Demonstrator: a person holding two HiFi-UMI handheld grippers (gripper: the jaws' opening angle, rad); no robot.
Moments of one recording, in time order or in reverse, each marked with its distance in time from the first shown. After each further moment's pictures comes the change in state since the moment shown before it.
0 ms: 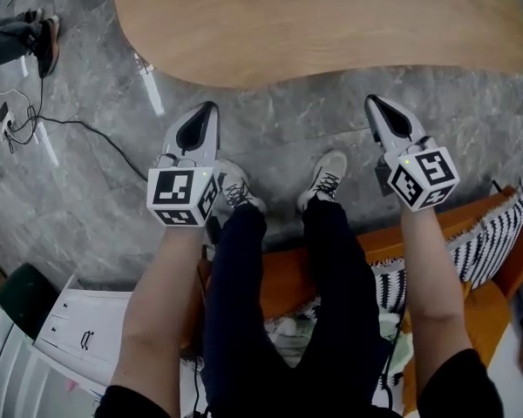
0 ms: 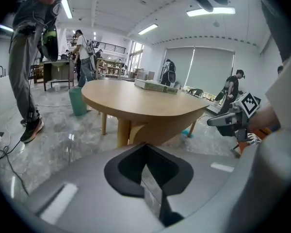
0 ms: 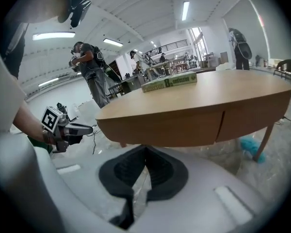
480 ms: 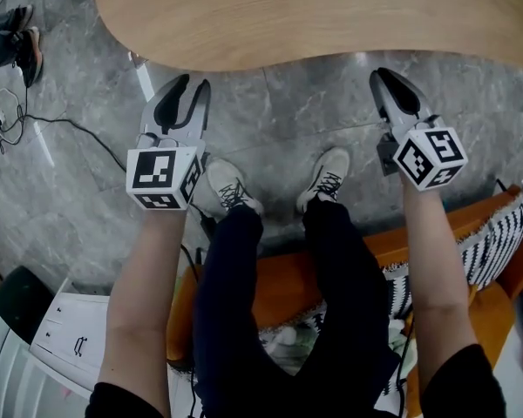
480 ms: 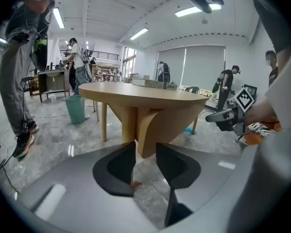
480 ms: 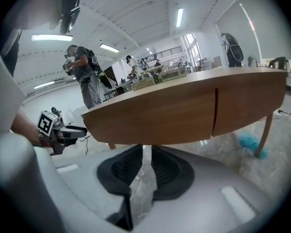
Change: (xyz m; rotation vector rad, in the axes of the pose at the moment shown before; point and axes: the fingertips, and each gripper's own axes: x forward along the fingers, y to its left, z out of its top) left arm 0.027 0.027 -0.016 0.092 -0.058 0.003; right arm 0.033 -0.032 -0.021 0.035 -0.076 -0.047
